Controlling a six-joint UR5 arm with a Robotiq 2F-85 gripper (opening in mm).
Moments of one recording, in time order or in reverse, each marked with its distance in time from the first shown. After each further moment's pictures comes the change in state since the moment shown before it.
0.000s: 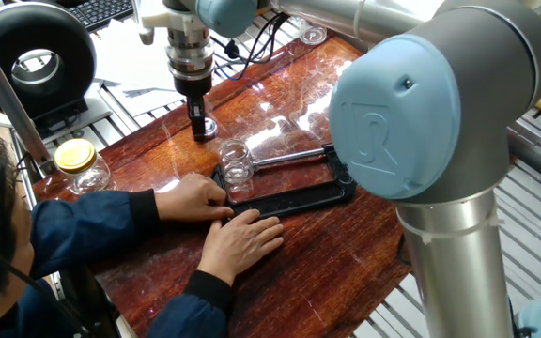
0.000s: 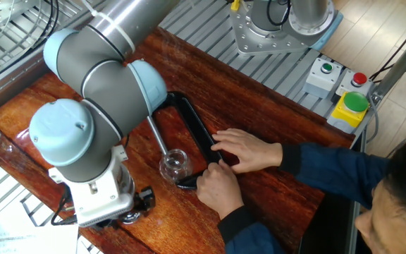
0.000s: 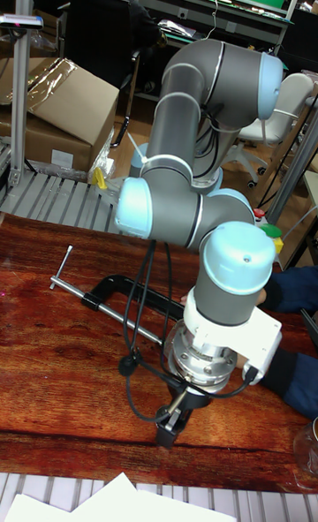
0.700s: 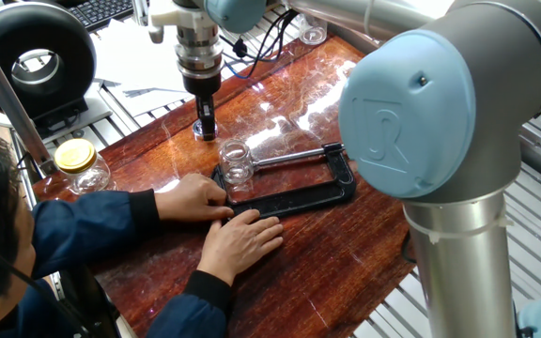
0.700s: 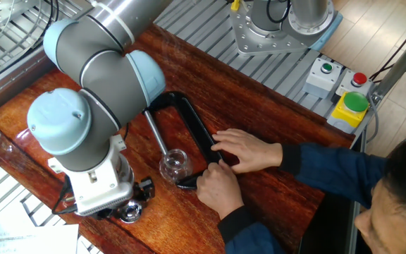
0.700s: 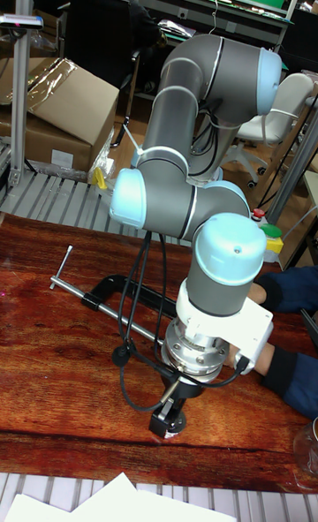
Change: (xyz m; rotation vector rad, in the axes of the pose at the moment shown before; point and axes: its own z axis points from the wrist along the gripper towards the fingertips) arm 0.014 0.006 -0.003 -0.010 0.008 -0.006
